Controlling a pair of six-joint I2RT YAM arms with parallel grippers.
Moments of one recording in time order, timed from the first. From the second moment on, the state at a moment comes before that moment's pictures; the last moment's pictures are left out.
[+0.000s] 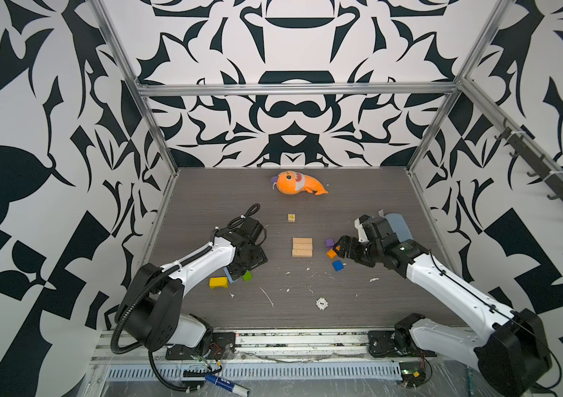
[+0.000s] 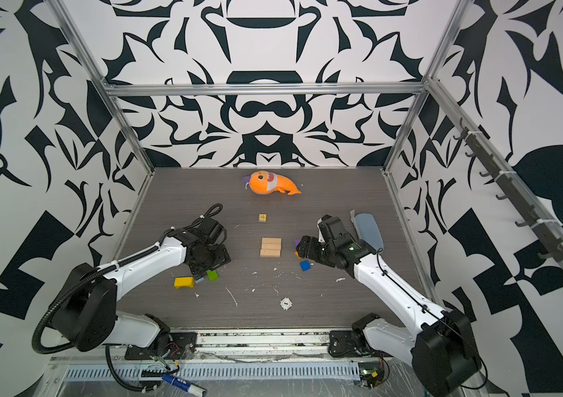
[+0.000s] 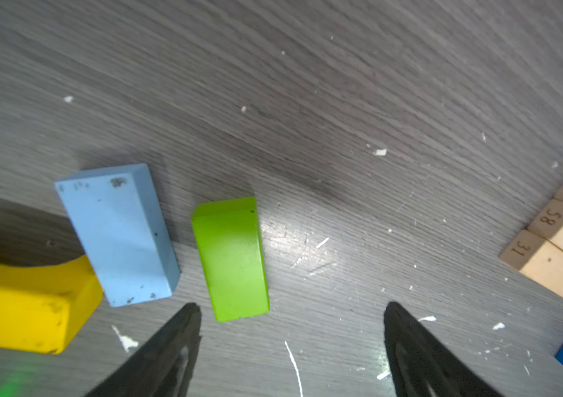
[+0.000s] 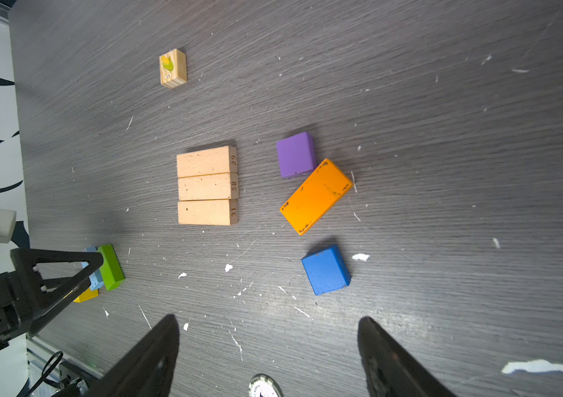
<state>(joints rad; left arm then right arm) -0.56 1.44 0.86 -0.78 0.00 -1.00 0.44 1.11 0.75 -0.57 -0.20 0.71</state>
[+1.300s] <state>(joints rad) -0.52 1.56 0.84 -0.73 -0.02 -0.96 0.44 1.09 0.75 -0.57 -0.20 0.71</state>
